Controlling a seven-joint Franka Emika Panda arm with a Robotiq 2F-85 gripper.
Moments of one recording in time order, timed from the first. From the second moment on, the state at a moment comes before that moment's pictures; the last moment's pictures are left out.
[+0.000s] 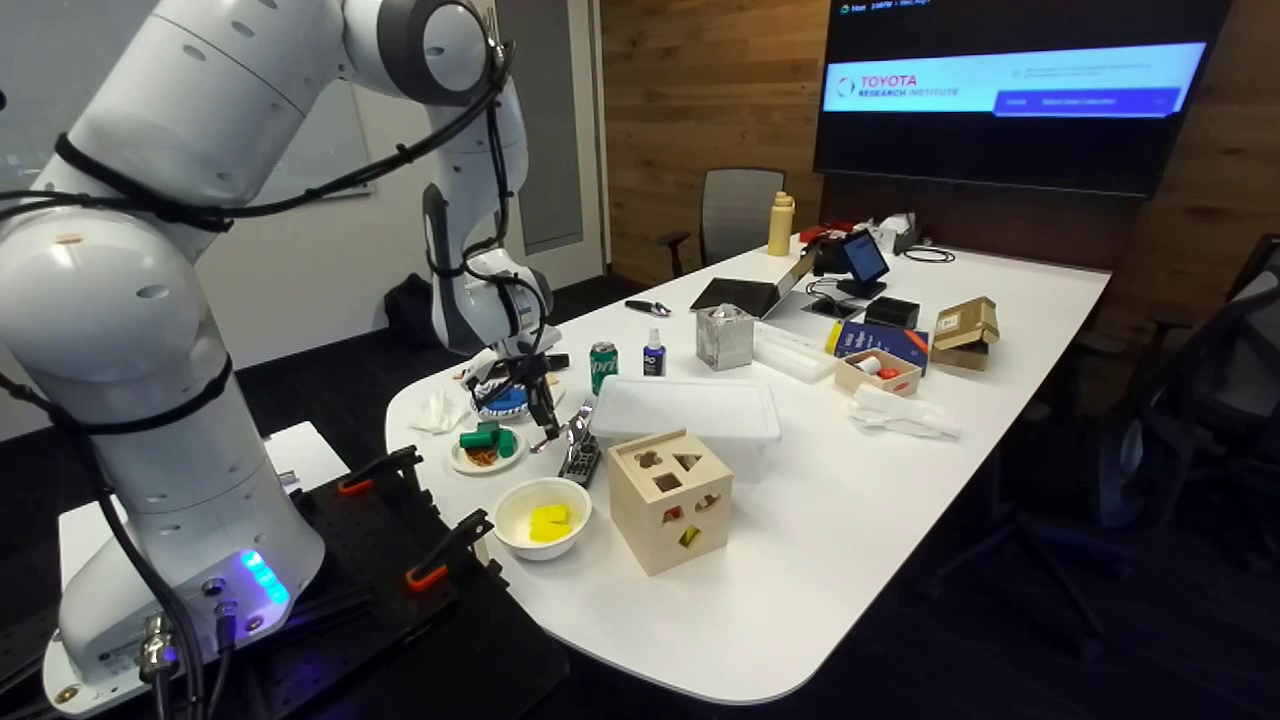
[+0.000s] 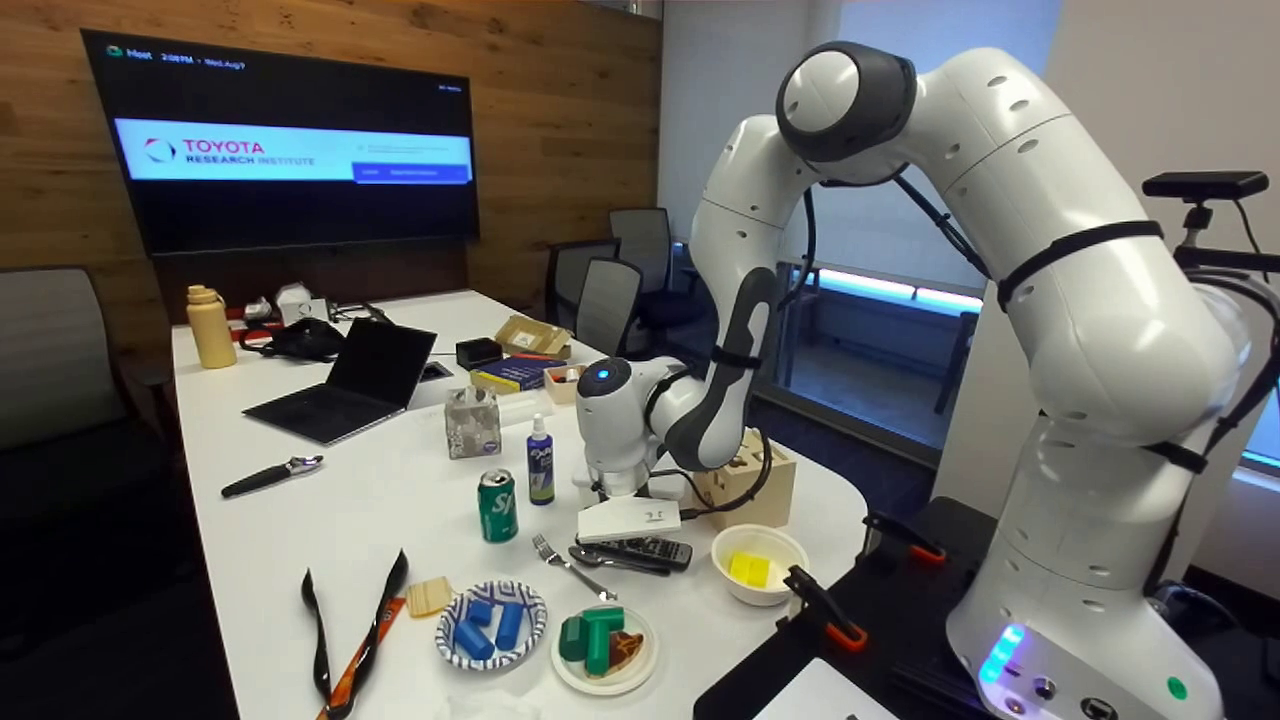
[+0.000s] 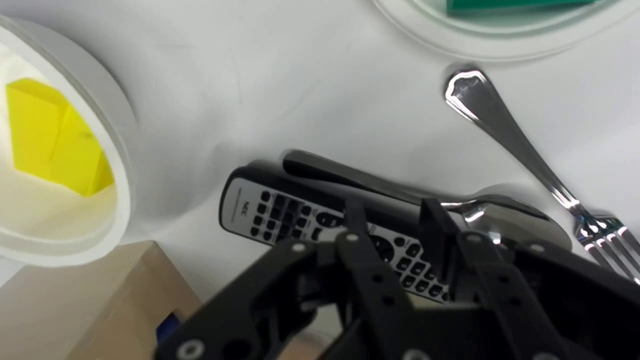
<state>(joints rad) -0.03 0.75 0.26 -2.16 -1.24 2.67 1.98</state>
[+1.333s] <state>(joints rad) 0.01 0.86 0.20 -2.03 -1.40 2.67 2.25</state>
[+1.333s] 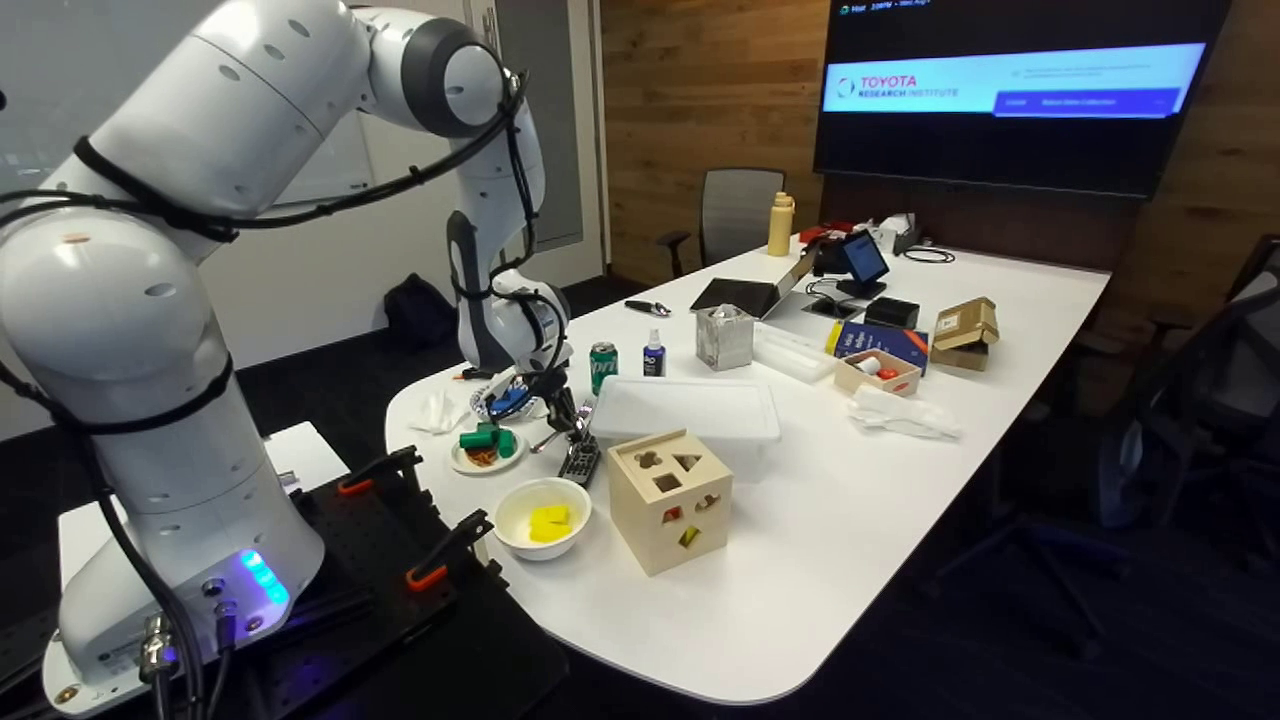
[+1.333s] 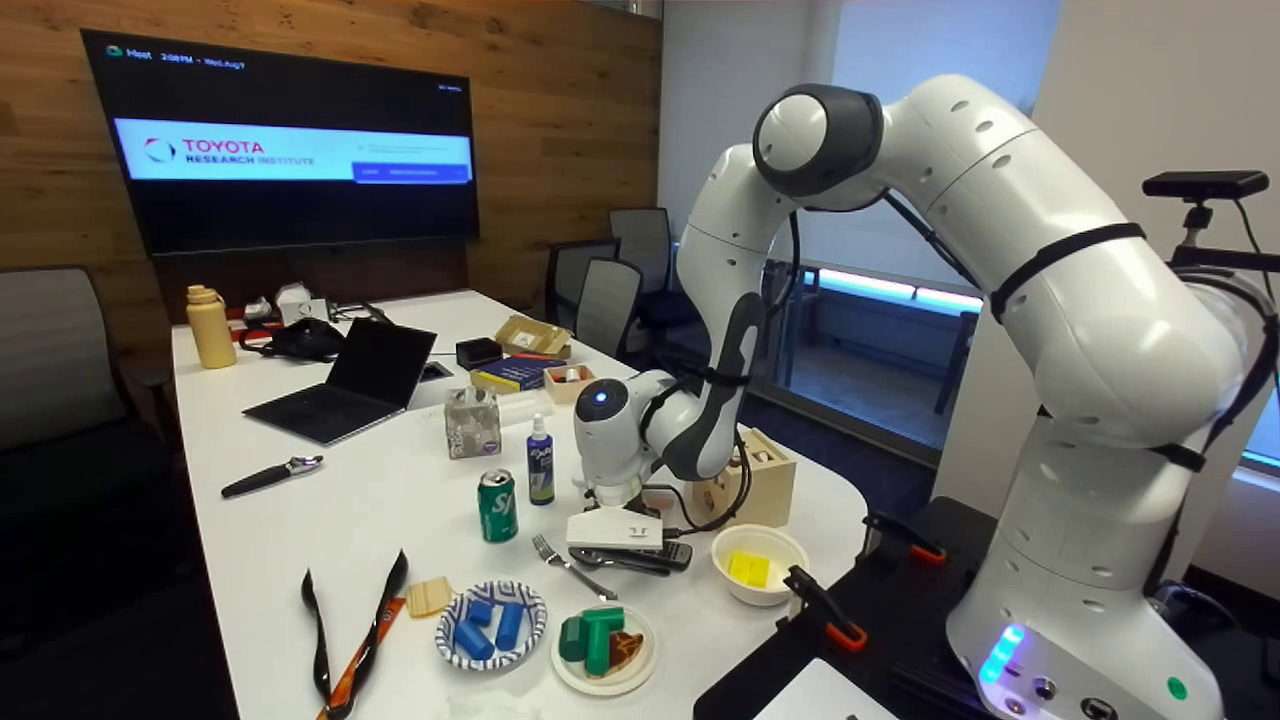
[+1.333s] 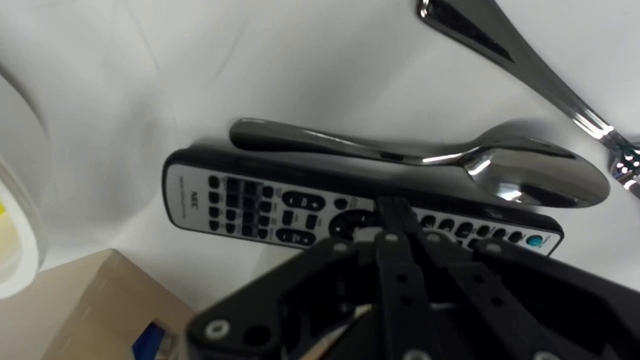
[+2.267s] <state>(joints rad) 0.04 0.90 0.13 -1.96 -1.36 2.62 2.26</state>
